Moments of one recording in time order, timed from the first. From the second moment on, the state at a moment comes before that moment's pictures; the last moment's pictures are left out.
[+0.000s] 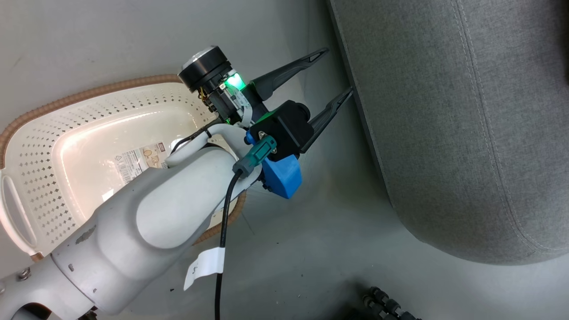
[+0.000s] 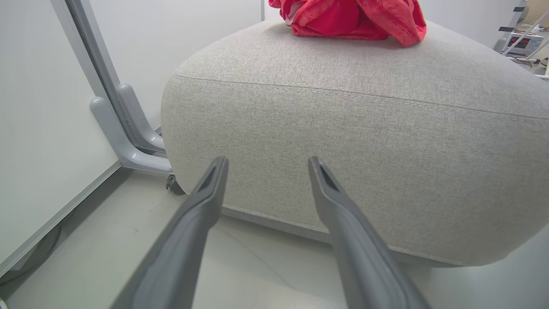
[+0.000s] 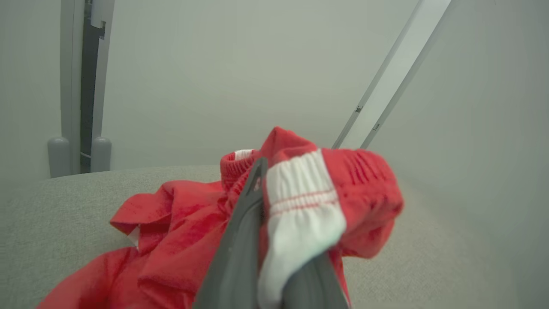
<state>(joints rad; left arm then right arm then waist) -1.00 0.30 -1.03 0.33 -0.32 -0.10 -0.15 -0.89 -0.37 -0.50 0.50 0.03 0.13 -0.26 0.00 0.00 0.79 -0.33</state>
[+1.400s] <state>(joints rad) -0.71 0.24 -0.81 0.35 -0.40 0.02 -0.26 -0.38 -0.29 -0.18 0.21 0.06 0.13 -0.26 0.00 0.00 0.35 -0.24</state>
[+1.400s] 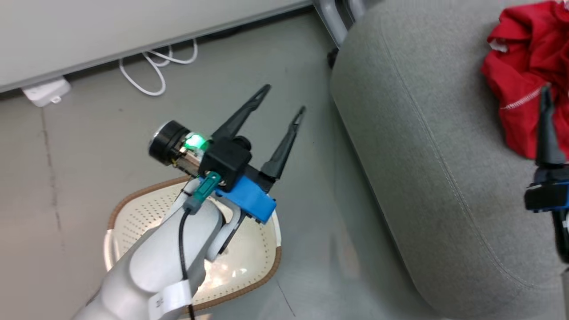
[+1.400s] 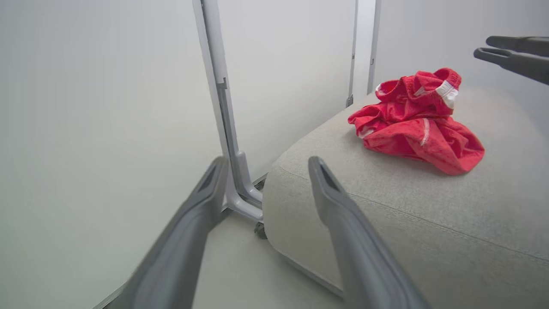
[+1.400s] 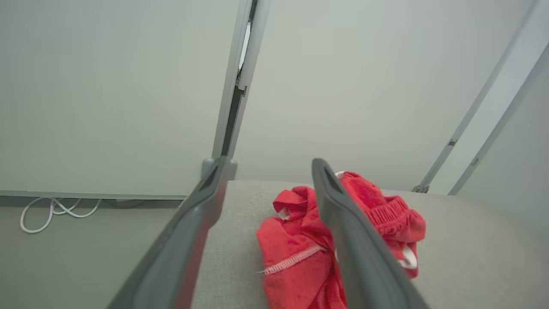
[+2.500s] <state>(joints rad) -0.13 0.13 -0.17 0.22 -0.19 -0.05 -0.26 -0.12 -0.15 0.00 0.16 0.11 0.13 -0.26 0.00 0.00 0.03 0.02</state>
